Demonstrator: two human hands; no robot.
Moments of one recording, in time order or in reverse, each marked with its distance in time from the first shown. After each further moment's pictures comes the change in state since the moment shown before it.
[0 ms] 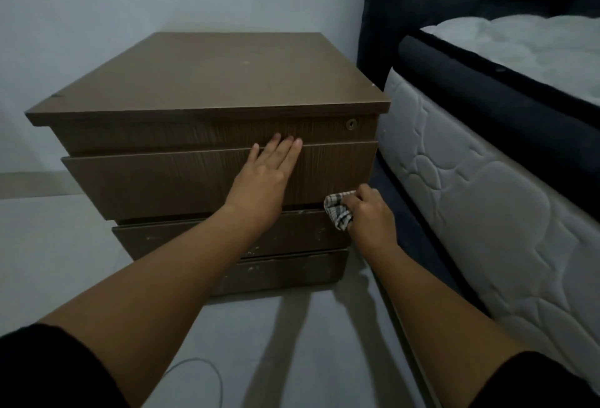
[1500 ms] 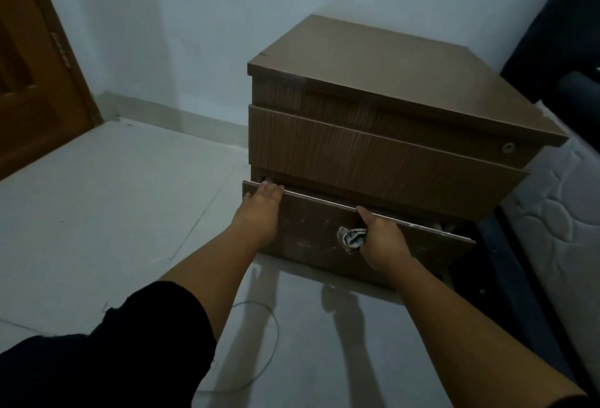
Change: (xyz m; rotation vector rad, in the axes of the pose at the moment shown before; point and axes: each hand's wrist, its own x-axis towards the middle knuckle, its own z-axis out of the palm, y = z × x) left_hand -0.140 -0.128 0.078 -0.314 -0.279 -0.586; right_hand -0.014 -0.159 0.005 0.074 -0.676 0.033
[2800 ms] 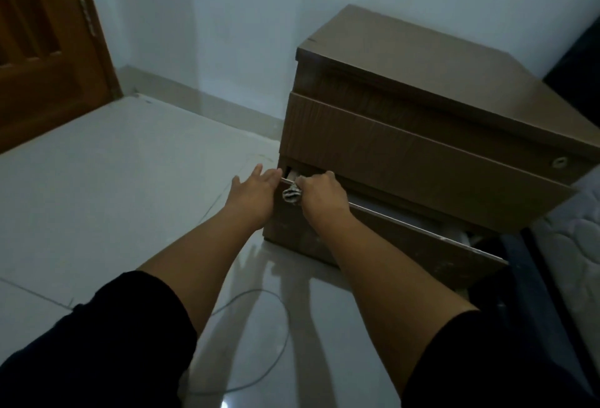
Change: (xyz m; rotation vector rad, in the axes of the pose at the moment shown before) left_hand -0.005 -0.060 -0.007 0.025 0.038 -0.071; right_hand 0.021 -0.150 0.016 -0.264 0.110 -0.367
